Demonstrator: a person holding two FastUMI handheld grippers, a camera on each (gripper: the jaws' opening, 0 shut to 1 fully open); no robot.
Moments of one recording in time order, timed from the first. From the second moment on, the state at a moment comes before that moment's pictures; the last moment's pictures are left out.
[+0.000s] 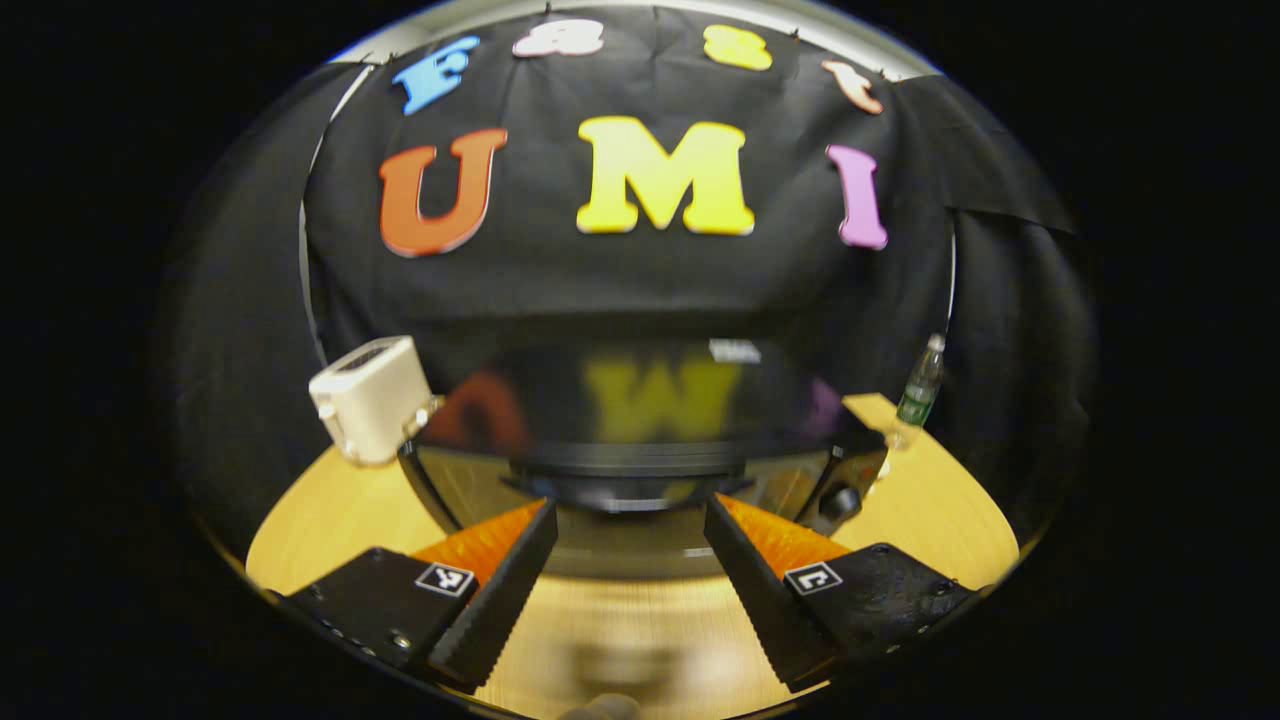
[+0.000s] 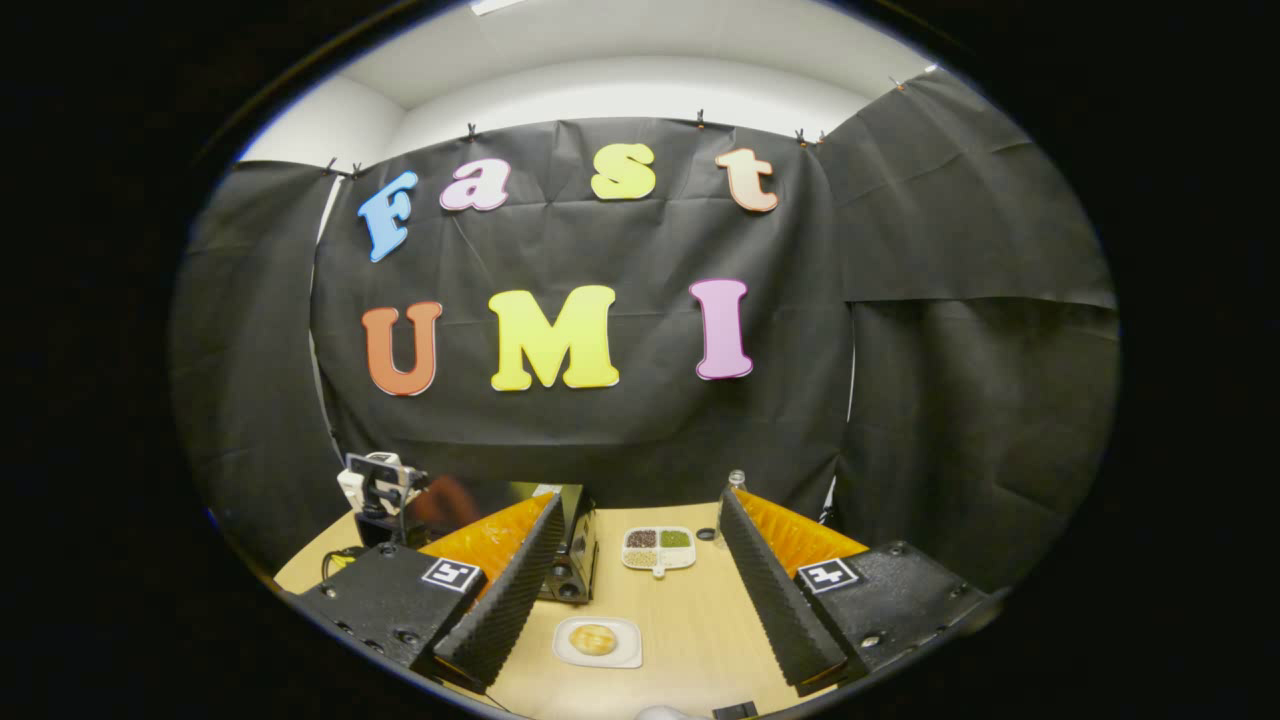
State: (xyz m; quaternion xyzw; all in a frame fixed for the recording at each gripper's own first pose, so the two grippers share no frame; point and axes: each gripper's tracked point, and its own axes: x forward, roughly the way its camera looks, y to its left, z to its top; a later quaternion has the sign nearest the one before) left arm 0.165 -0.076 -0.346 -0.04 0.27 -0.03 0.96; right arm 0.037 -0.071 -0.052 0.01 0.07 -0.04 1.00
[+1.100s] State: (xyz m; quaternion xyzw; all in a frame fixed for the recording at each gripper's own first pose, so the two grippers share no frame) left arm 0.197 -0.070 -0.317 -0.01 0.26 -0.02 0.97; right arm 0.049 -0.068 -0.073 0.03 0.10 -0.03 0.99
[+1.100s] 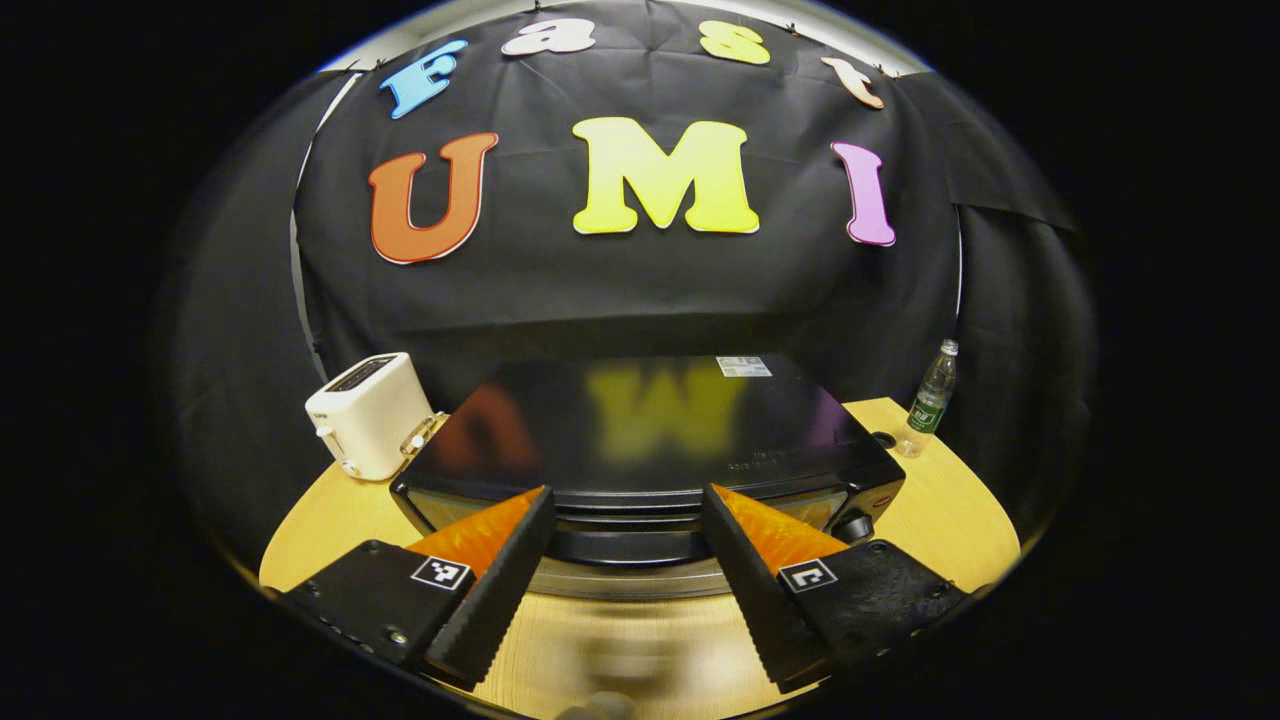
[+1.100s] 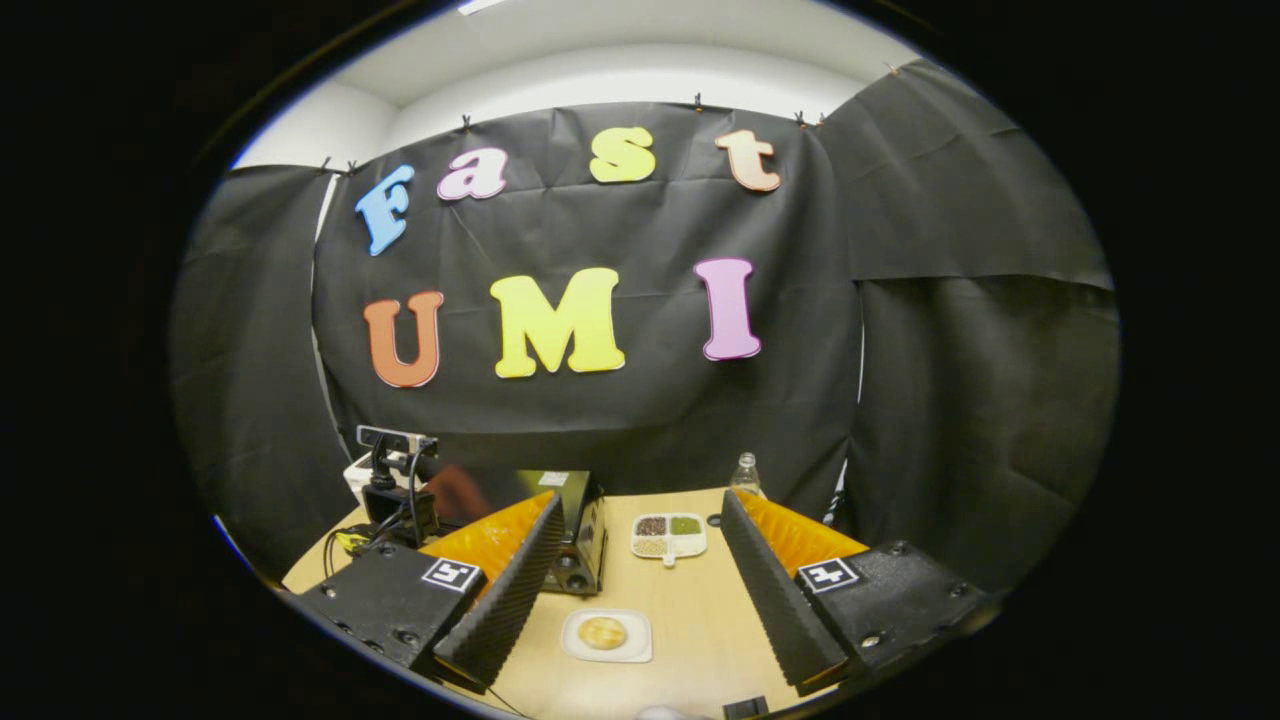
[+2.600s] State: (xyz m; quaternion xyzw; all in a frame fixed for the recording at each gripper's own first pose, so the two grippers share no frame) left arm 0.039 -0.071 -0.411 -0.02 0.33 -0.04 0.94; right arm 0.047 -0.041 -0.118 0.02 0.13 0.01 0.99
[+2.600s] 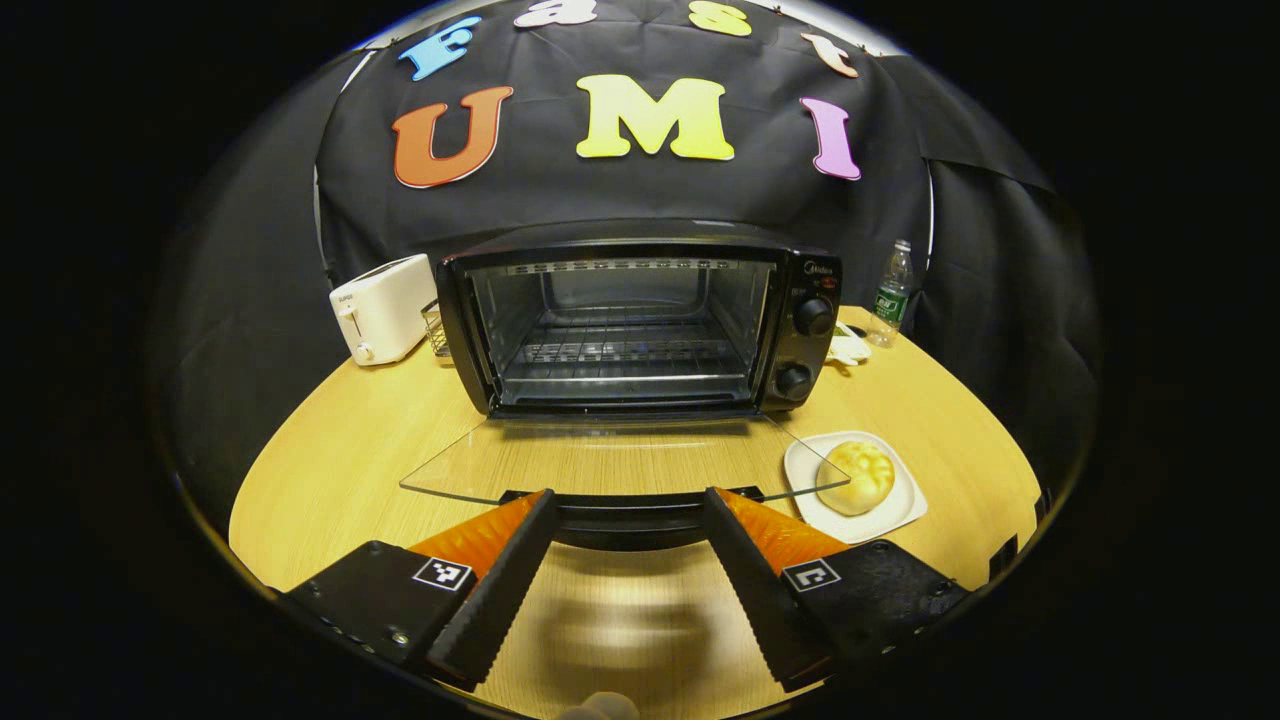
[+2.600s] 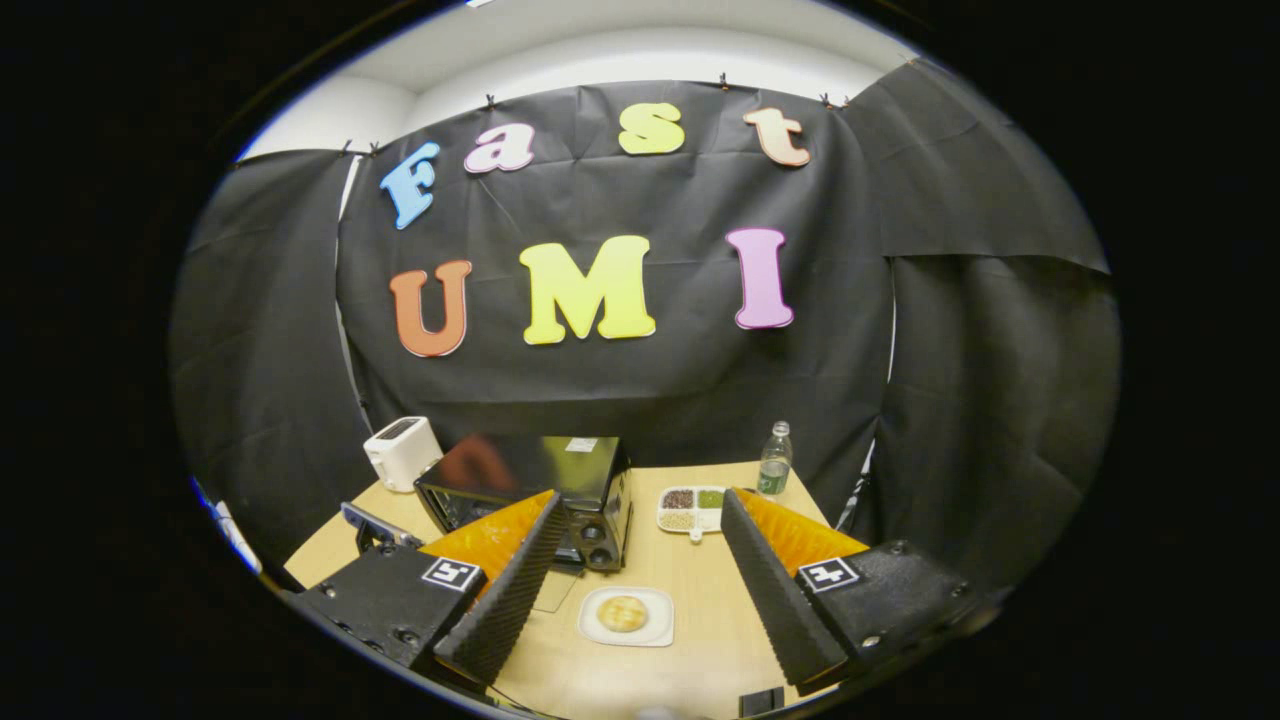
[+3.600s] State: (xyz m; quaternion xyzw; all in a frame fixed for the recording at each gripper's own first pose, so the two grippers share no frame) left arm 0.042 -0.058 -0.390 -0.03 0.32 -0.03 0.95; right arm 0.044 -0.047 -0.109 0.03 0.11 0.01 0.99
